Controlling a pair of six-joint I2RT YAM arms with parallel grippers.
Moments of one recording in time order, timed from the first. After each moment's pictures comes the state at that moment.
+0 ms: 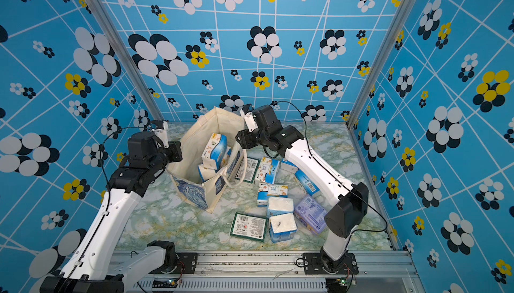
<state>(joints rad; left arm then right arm) -0.09 1.05 1.15 -0.56 0.03 -0.21 0.65 1.67 1.77 -0.68 -0.10 0.16</state>
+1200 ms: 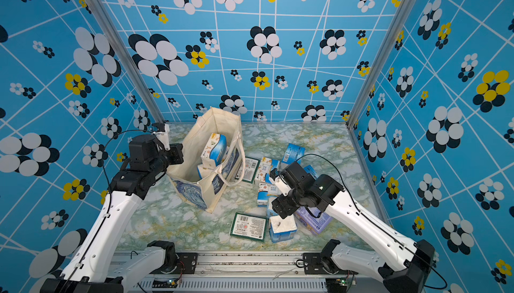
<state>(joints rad) -0.09 1.03 1.10 -0.53 0.06 -0.22 0.77 1.12 1.09 -1.12 -0.06 0.03</state>
